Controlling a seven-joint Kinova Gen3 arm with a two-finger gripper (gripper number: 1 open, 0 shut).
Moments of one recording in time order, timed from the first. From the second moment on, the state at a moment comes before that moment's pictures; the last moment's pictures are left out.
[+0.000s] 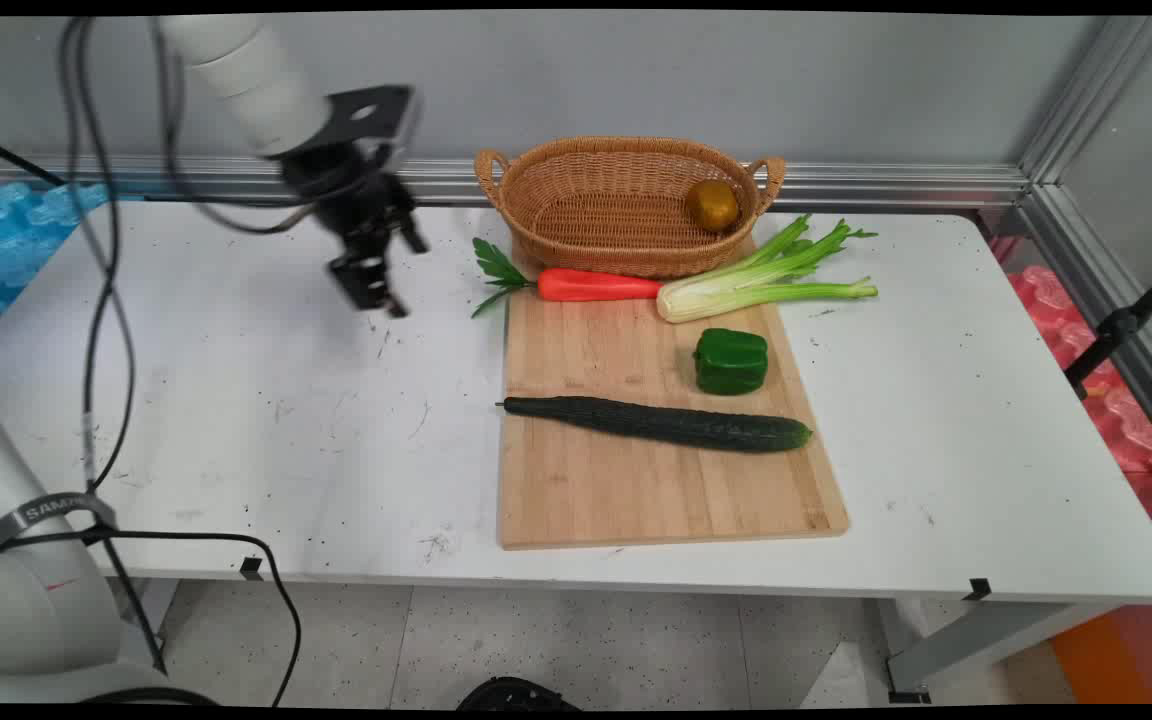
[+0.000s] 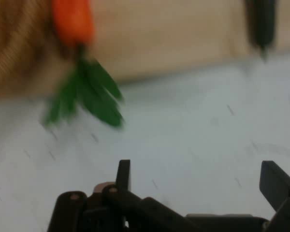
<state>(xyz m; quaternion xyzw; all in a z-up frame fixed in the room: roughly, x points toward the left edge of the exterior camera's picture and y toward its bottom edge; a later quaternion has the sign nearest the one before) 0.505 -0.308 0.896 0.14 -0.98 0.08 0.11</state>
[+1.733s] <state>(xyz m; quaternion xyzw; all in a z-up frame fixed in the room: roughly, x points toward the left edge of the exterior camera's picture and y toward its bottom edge) 0.353 -0.589 0.858 0.10 -0.95 0.15 0.25</state>
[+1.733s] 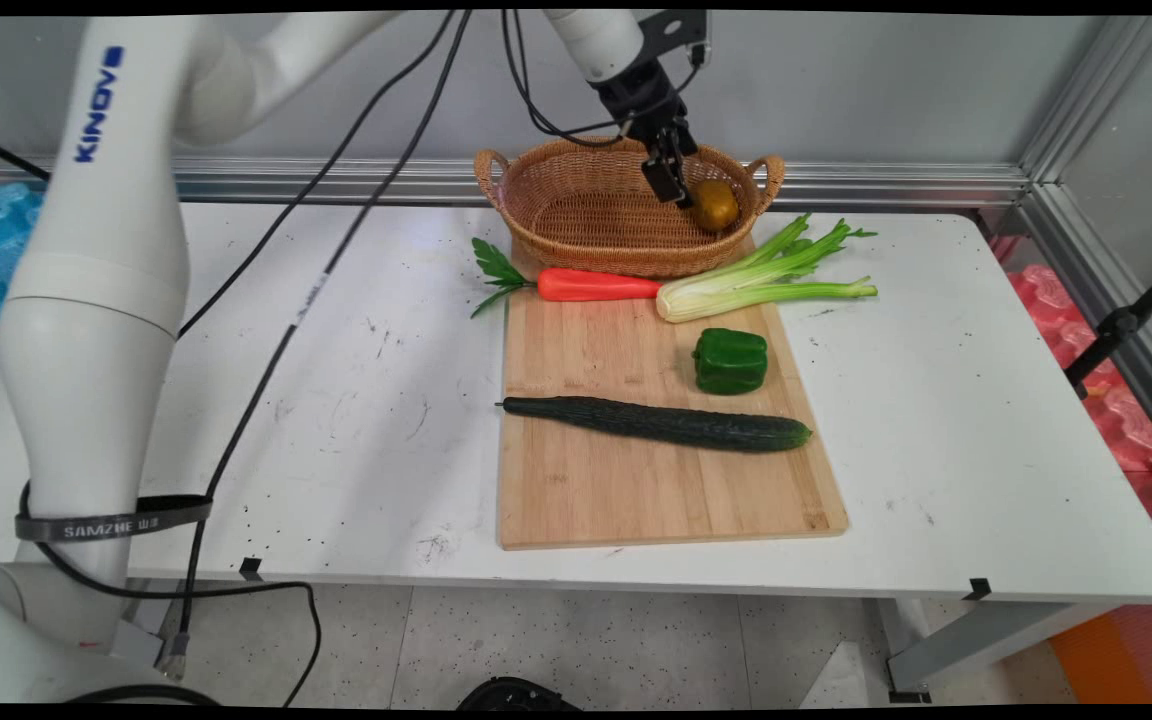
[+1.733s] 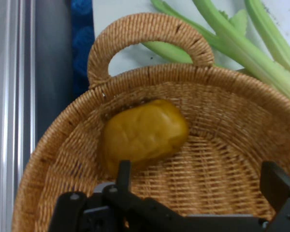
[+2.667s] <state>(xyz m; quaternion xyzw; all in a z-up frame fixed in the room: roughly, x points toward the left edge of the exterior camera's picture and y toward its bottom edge) 0.348 -0.647 0.805 0.07 -0.96 0.14 0.25</state>
